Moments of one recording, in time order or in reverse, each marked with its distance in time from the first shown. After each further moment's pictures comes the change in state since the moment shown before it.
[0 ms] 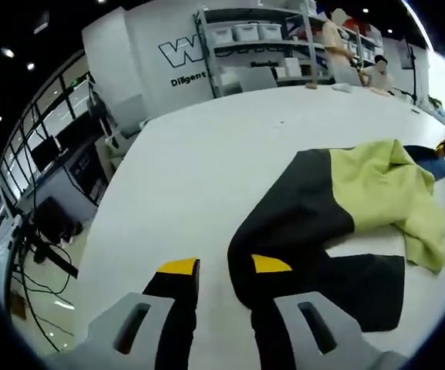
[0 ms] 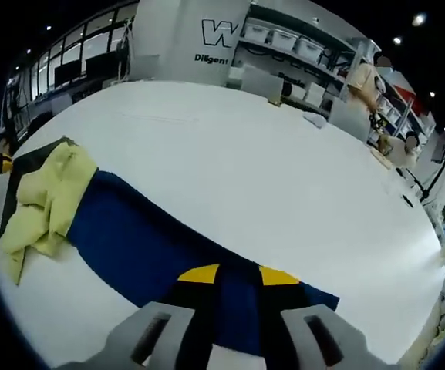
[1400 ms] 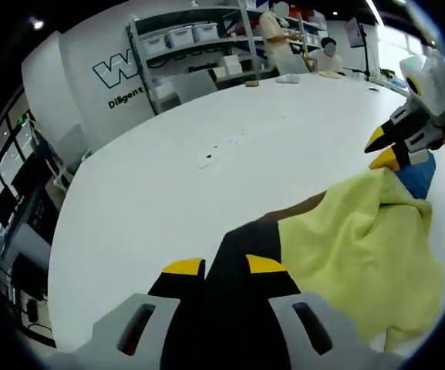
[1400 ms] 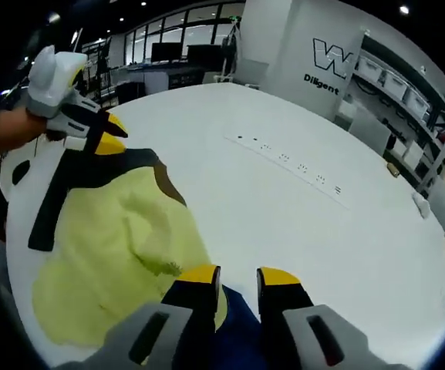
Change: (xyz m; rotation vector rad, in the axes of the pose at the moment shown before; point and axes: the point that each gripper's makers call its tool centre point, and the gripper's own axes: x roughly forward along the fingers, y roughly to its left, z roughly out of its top) left arm 0.101 -0.116 0.100 0.227 0.010 -0.240; right arm 0.071 0.201 0.116 -0.375 -0.041 0.436
